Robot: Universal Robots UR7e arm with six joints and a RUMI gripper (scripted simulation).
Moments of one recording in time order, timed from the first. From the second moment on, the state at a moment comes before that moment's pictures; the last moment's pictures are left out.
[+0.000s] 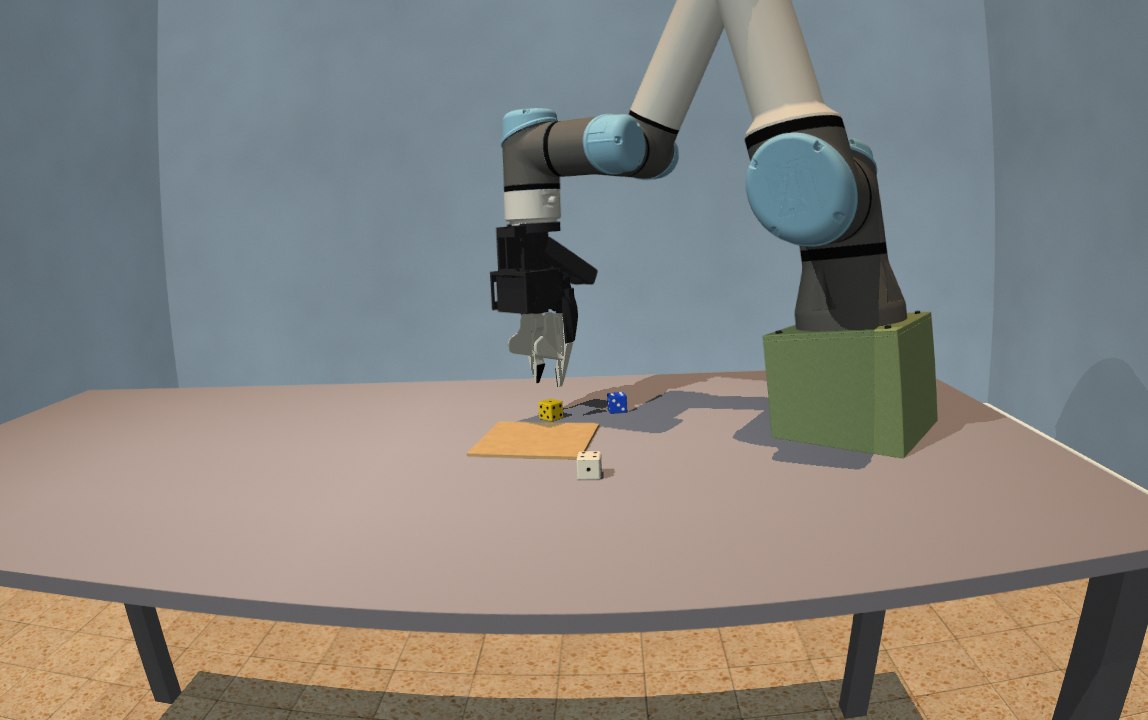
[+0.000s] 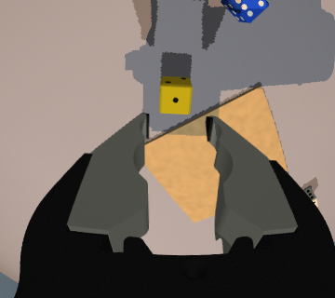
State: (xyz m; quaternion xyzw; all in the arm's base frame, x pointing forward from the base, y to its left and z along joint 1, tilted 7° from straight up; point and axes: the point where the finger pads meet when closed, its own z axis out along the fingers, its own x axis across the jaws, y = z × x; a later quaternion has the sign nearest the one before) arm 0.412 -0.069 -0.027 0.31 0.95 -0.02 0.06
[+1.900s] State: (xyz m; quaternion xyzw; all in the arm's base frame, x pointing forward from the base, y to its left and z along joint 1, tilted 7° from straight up) arm 0.414 -0.070 -0.044 0.31 0.95 -0.02 0.06
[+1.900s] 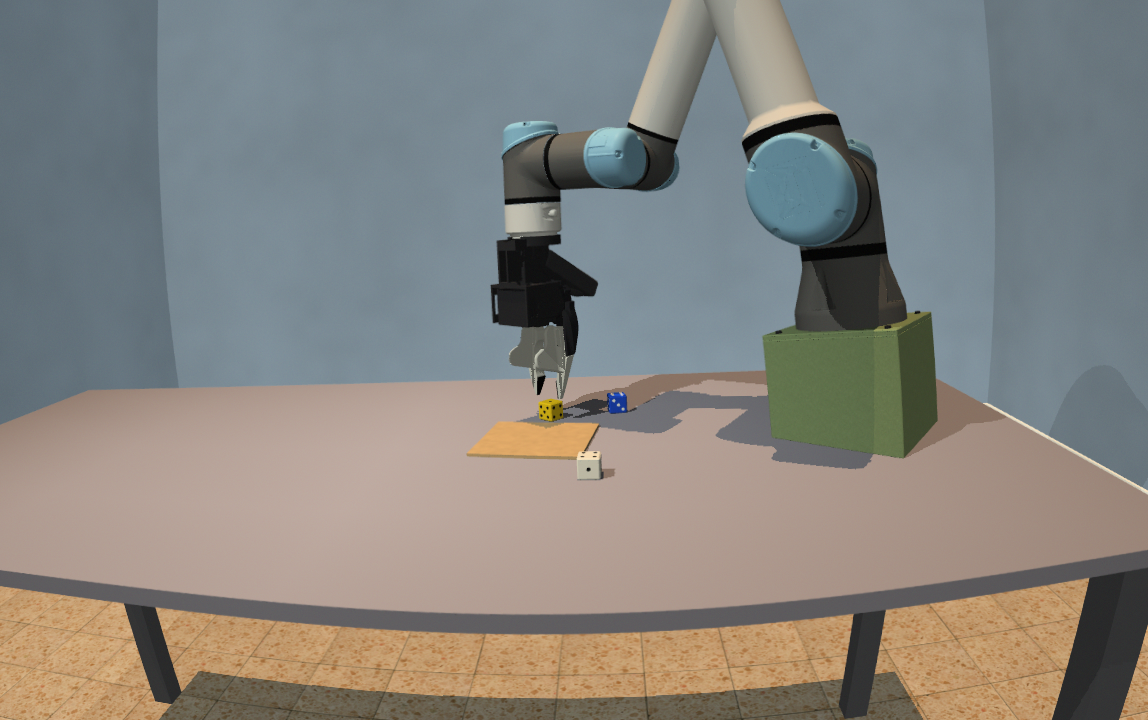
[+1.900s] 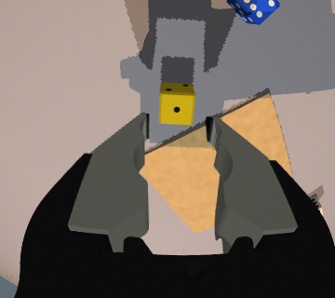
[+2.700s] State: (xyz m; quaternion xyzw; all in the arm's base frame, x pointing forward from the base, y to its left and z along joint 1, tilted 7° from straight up) arm 0.415 -0.071 -0.062 0.31 0.95 -0.02 0.06
